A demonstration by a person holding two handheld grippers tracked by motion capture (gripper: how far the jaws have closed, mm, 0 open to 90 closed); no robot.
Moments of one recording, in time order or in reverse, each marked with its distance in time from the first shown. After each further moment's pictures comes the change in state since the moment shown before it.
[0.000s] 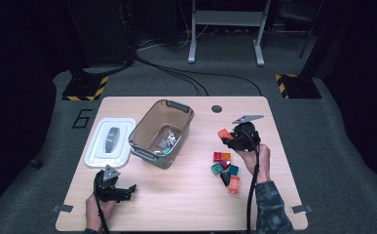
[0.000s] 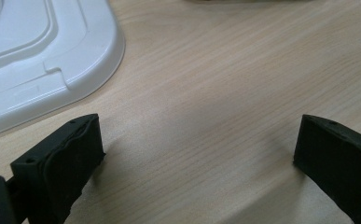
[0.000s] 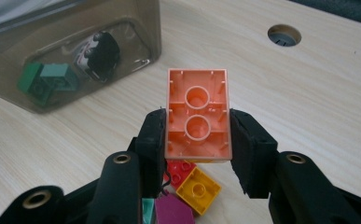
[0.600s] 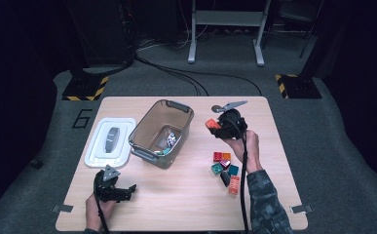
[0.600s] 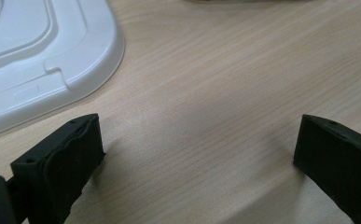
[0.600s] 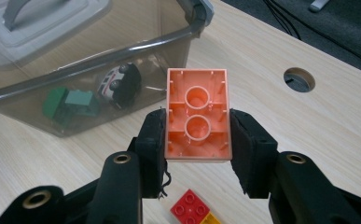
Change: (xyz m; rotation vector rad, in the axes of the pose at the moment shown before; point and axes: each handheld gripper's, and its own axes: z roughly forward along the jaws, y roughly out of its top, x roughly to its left) left arm 0.000 0.000 0.000 0.002 0.000 -0.001; right arm 0.027 0.051 0.006 0.008 0.017 -0.106
